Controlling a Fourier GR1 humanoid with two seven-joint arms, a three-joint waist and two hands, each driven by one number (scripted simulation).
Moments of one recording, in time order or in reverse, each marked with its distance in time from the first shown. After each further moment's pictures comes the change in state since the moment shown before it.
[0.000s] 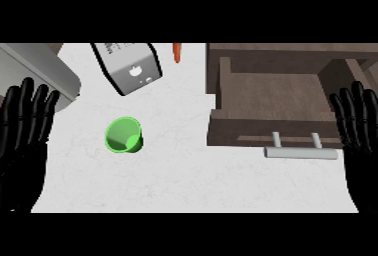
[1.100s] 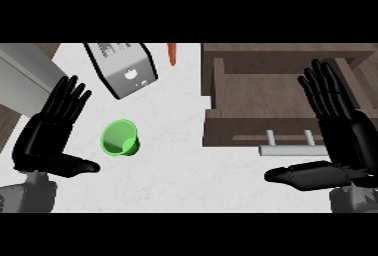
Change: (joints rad) left arm -0.150 0.093 0.160 0.534 0.356 -0.300 -0.018; right arm -0.186 -0.029 -0.032 0.183 -0.110 0.118 0.093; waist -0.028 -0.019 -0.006
